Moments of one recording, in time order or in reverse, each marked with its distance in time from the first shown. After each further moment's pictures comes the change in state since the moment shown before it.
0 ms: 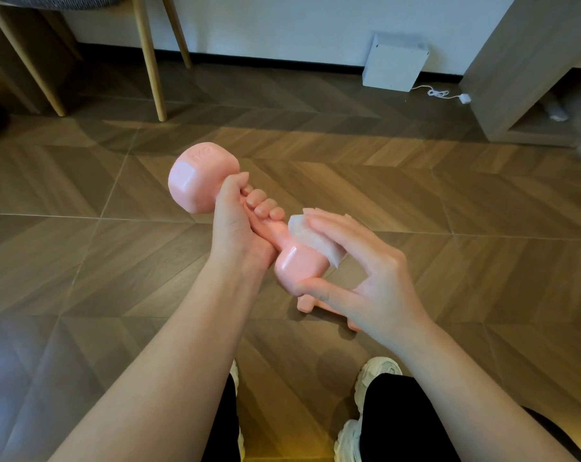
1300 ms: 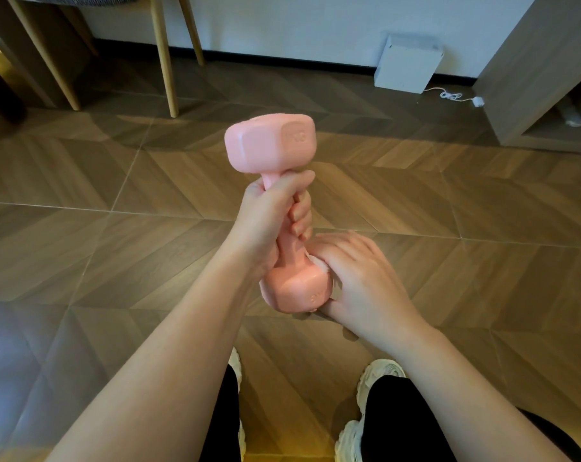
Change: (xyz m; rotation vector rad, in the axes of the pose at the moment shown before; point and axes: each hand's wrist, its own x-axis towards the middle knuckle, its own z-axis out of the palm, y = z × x) left_hand -0.014 0.000 -0.003 0.637 -0.410 0.123; right_hand 0.000 0.026 0.016 -0.443 -0.166 -0.119
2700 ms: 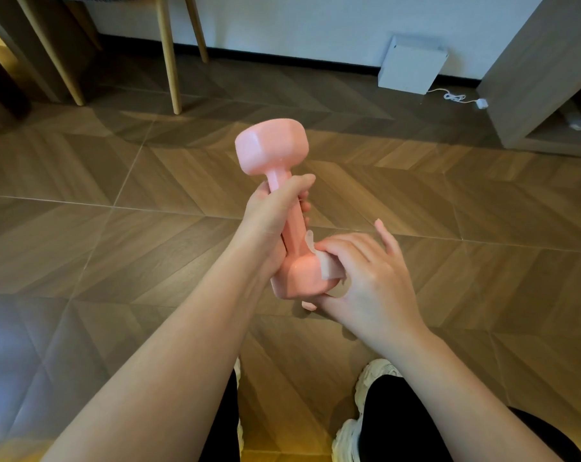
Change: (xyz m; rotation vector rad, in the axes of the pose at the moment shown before) left_hand 0.009 -0.012 -0.004 0.030 0.243 -0.120; right_hand -0.005 -0.012 -0.007 -0.066 0.134 0.056
